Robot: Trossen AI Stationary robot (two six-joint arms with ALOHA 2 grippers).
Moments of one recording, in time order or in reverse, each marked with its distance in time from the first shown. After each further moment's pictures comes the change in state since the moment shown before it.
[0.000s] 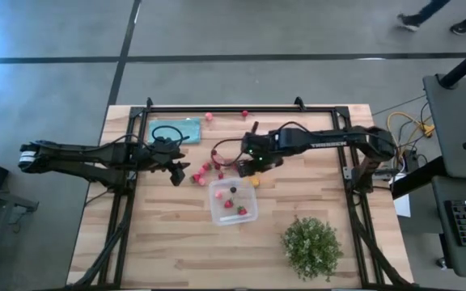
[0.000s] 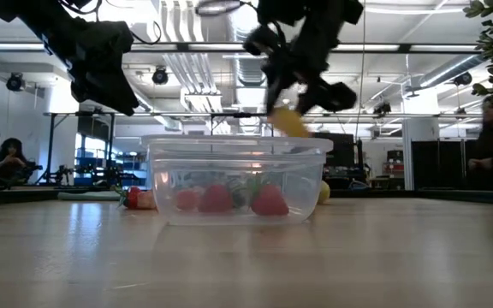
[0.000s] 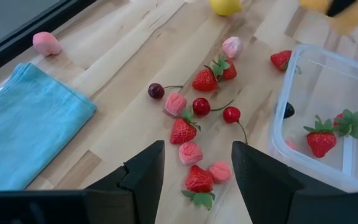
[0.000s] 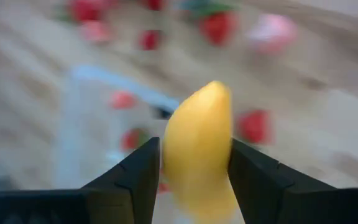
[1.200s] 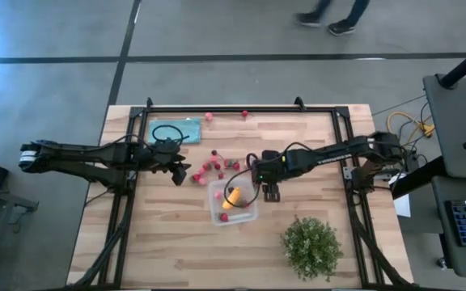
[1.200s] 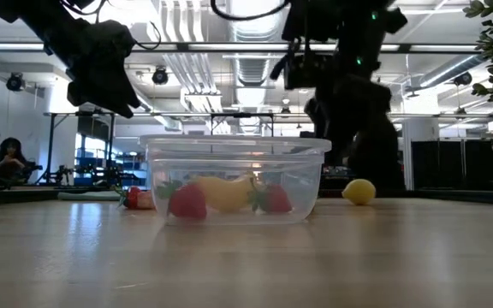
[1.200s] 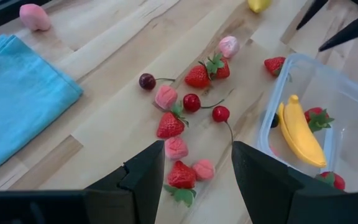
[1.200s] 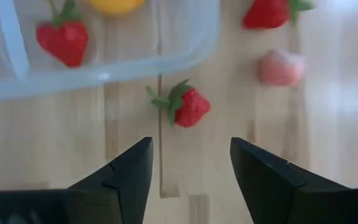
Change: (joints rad) left arm -0.001 0.015 0.003 0.000 0.036 -0.127; right arm 0.131 -0.054 -0.279 0.096 0.263 -1.057
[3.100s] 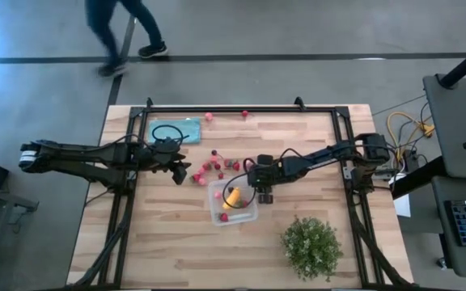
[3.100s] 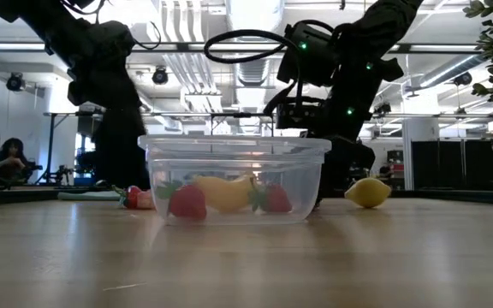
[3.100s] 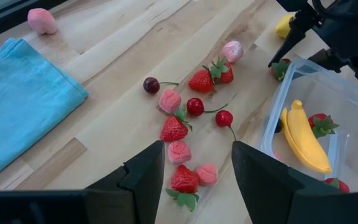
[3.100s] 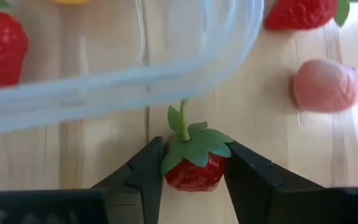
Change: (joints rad) left arm 0.000 0.002 0.001 0.007 -0.022 -0.006; right arm -0.016 0.116 -0.138 0.338 0.027 -0.014
